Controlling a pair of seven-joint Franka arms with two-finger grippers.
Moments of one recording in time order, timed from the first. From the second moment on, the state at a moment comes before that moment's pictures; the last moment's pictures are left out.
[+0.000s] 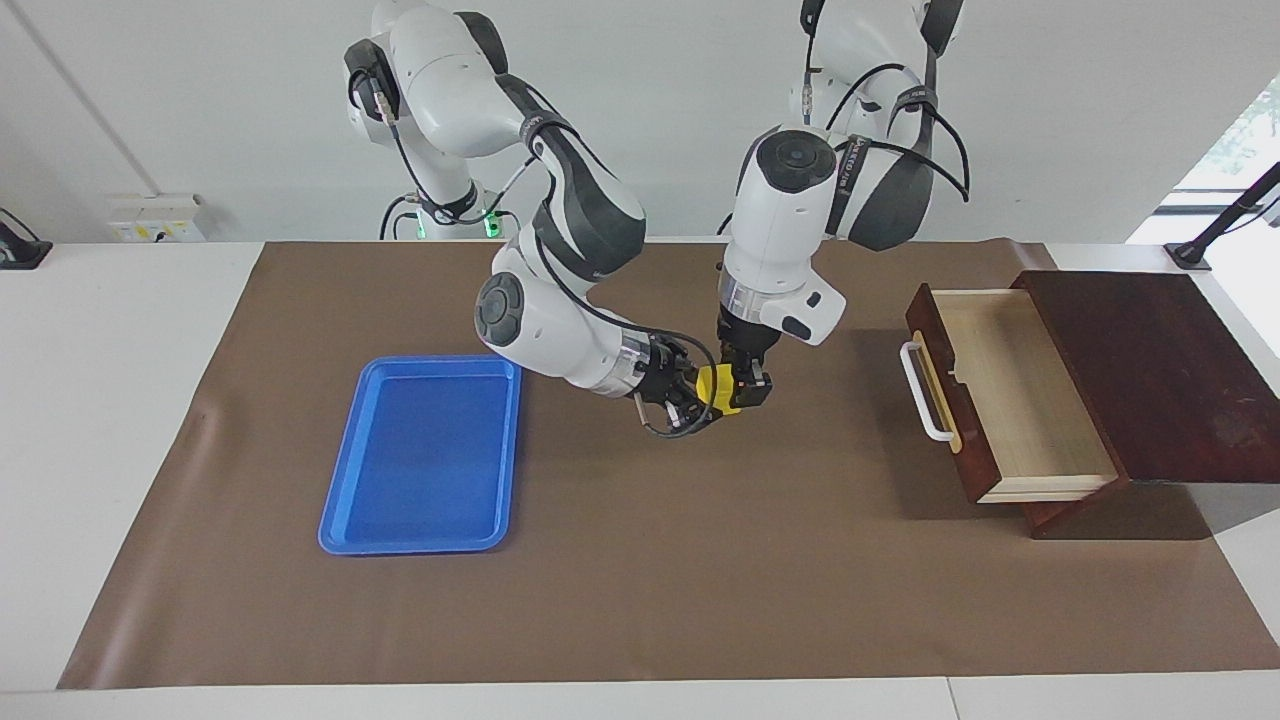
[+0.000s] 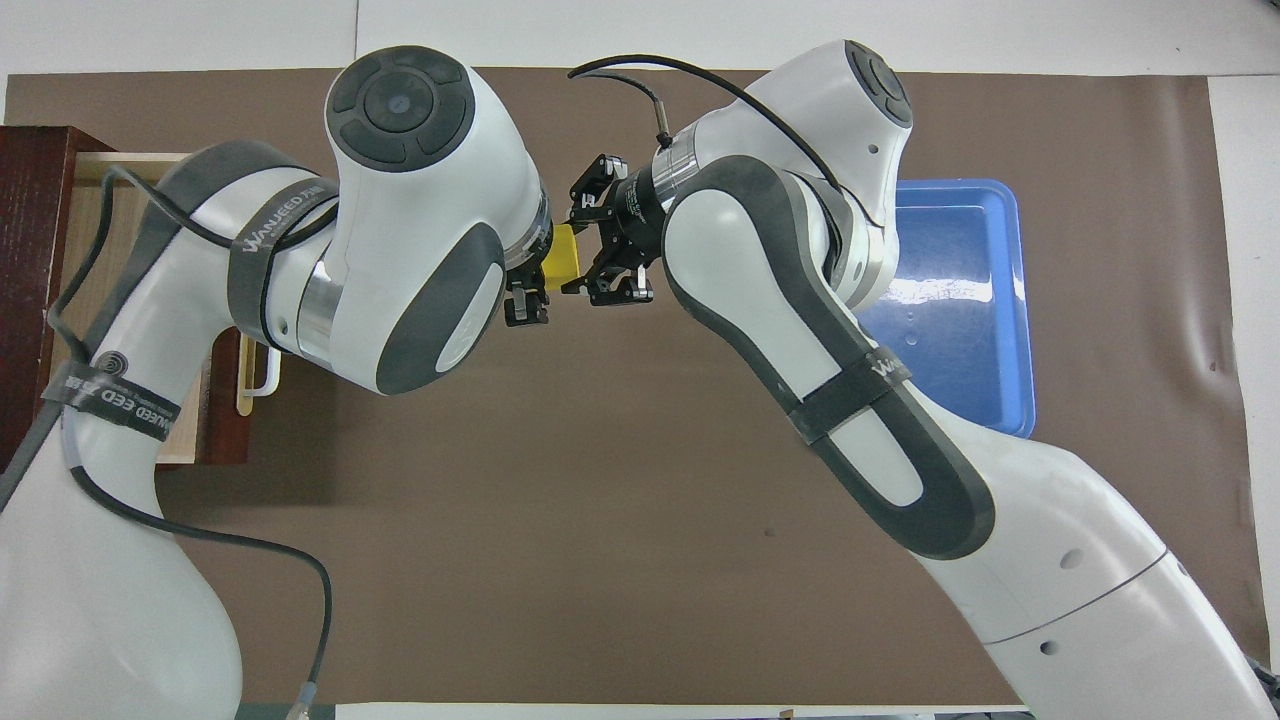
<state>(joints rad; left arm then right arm) -0.54 0.38 0.00 -1.40 -0.01 1.84 -2.16 0.39 0.63 0.07 -1.24 0.74 1.97 1.58</state>
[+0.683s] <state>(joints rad) -0.54 0.38 0.00 -1.40 -0.01 1.84 -2.17 0.39 0.63 0.07 -1.24 0.74 1.97 1.61</state>
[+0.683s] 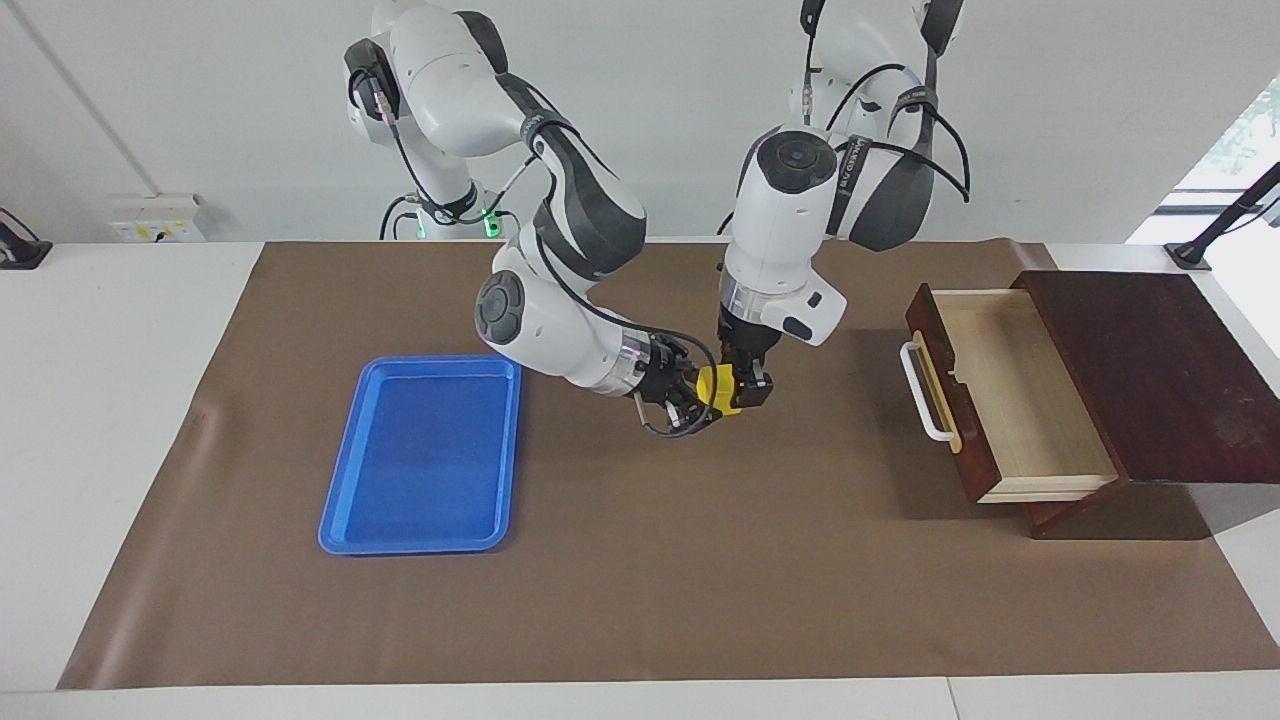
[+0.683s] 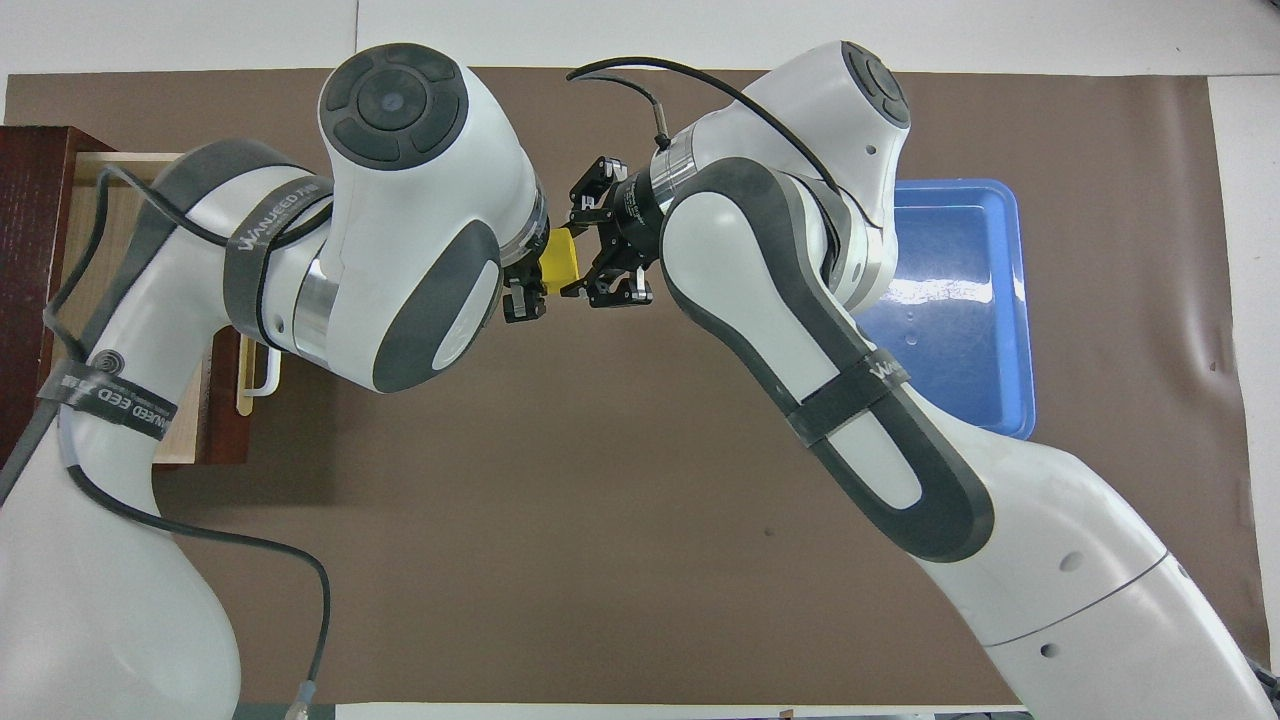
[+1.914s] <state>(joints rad) -0.04 0.20 0.03 -1.44 -0.01 1.66 -1.57 0.05 0.26 0.04 -1.33 0.17 1.48 0.66</state>
